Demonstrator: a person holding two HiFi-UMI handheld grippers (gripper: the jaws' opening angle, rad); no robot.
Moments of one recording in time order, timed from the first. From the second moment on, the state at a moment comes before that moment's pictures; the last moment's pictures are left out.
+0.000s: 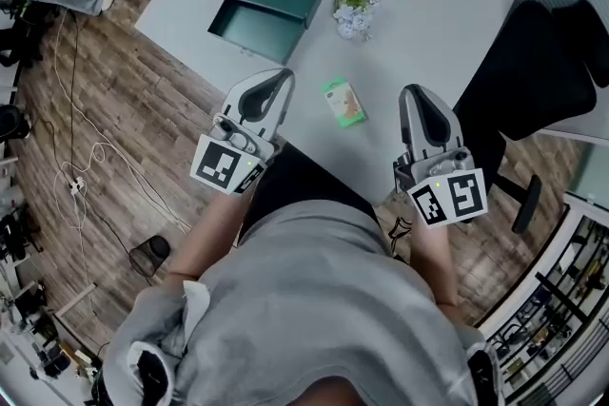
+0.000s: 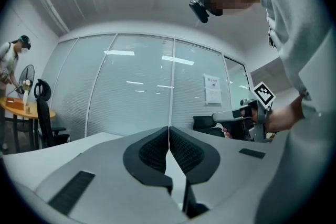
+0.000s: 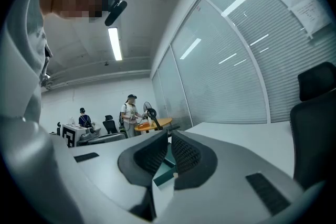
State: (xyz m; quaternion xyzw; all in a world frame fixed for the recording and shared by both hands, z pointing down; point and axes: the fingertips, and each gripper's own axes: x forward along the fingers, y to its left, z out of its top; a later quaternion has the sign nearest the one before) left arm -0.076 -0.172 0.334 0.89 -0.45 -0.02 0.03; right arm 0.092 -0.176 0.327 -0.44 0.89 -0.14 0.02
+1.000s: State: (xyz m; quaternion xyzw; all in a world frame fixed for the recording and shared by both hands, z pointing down) left arm -0.003 -0.226 0.607 0.92 -0.24 0.21 0.24; right arm 0.057 -0.124 0.629 -0.36 0.82 -0.29 -0.34
